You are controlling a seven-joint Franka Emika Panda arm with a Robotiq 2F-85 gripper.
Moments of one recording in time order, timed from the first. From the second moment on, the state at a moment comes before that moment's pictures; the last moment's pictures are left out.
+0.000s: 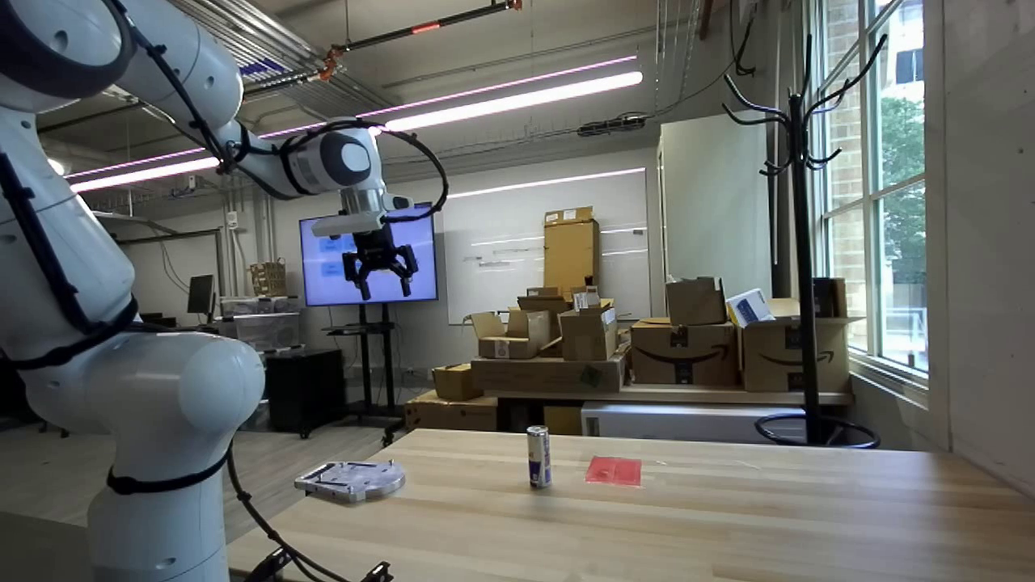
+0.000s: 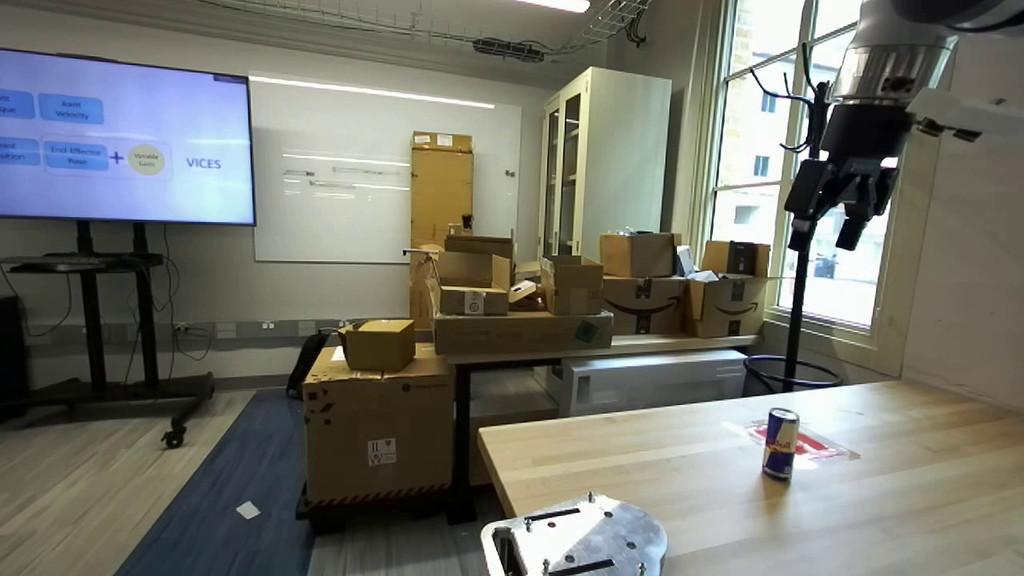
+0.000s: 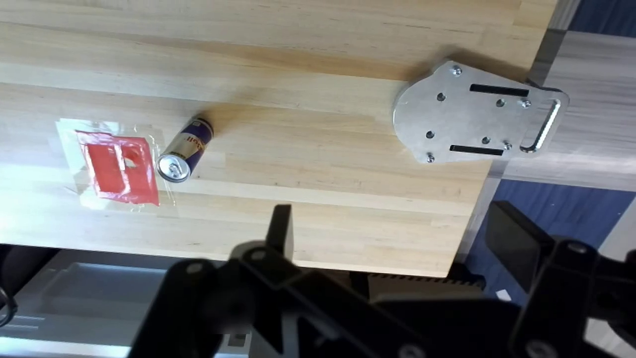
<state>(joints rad) 0.03 -0.56 -0.01 -2.33 -0.04 2.02 -0.12</state>
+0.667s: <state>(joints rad) -0.05 -0.18 -0.11 -2.11 -0.01 2.04 0.05</state>
